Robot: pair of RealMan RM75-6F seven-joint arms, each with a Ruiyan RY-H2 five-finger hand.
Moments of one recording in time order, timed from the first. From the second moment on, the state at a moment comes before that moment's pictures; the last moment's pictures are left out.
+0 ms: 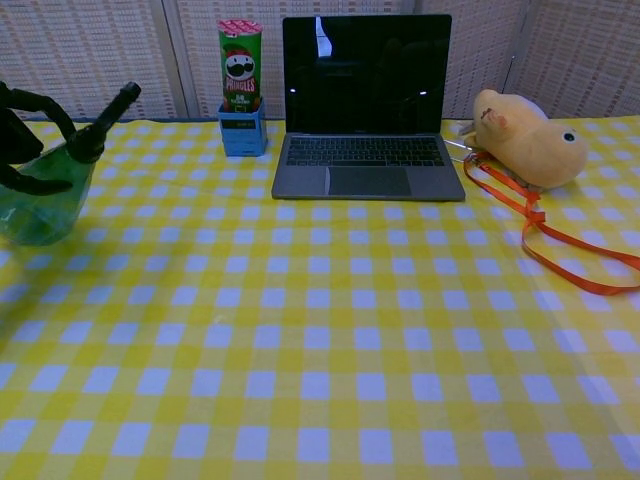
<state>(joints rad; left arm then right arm) -0.50 -1.38 -0.17 -1.36 1.36 1.19 -0.29 0.01 -0.99 -0.08 -1.77 -1.61 1.43 0.08</state>
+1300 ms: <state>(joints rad) -0.45 -1.15 -0.23 -1.50 1.34 0.94 -1.04 0.01 -1.00 -0.07 -1.77 -1.59 1.42 0.06</state>
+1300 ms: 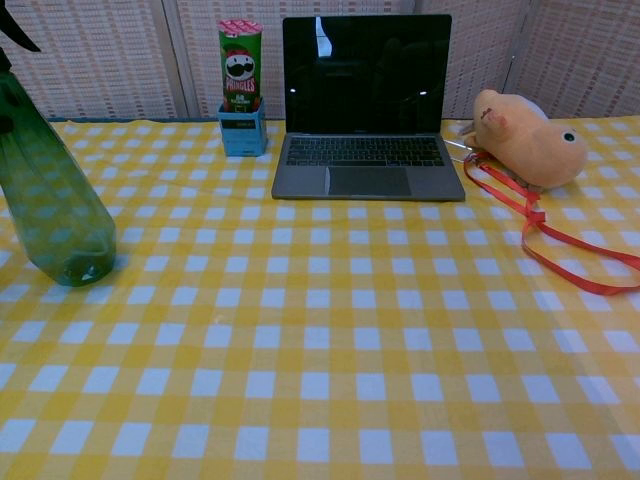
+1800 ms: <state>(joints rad) -0.45 -1.17 -0.21 -1.45 1.39 0.97 -1.10 0.01 -1.00 -0.07 -1.77 -1.60 1.43 0.06</state>
